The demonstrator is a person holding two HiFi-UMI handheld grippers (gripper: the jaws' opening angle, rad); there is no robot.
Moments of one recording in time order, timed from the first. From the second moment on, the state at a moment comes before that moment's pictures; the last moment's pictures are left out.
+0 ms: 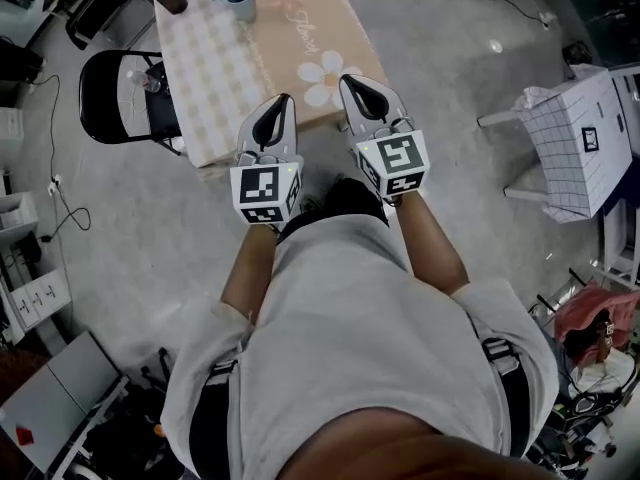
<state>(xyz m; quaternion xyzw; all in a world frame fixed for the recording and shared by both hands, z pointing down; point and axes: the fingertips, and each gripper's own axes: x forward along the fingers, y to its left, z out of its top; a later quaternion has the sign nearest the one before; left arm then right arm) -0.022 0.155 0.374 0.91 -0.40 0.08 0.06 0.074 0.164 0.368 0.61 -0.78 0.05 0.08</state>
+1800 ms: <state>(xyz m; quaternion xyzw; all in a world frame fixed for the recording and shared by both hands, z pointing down) -0.036 -0.204 0.493 0.81 -0.55 0.12 0.19 0.115 -0.158 0.491 0.45 -0.87 0.15 0.17</state>
